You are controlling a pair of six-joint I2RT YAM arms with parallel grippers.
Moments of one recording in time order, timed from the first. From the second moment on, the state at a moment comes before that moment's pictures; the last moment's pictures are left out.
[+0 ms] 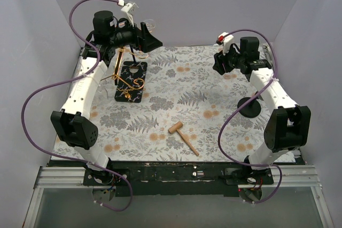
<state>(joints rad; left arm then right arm) -0.22 1.68 1.85 -0.37 0.81 -0.22 0.16 1.61 1.40 -0.36 -0.47 -0.40</state>
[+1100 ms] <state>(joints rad) -0.22 1.68 1.82 -0.37 0.83 -0.23 0.10 1.70 1.27 -0.22 -0.45 -0.32</state>
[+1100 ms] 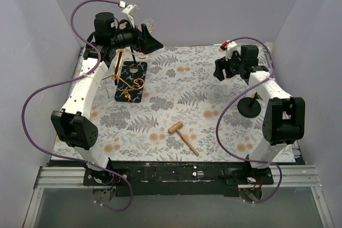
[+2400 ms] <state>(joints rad) 0.75 1.56 1.92 -0.78 0.86 0.17 0.27 1.64 1.66 -0.22 -0.71 -0.24</state>
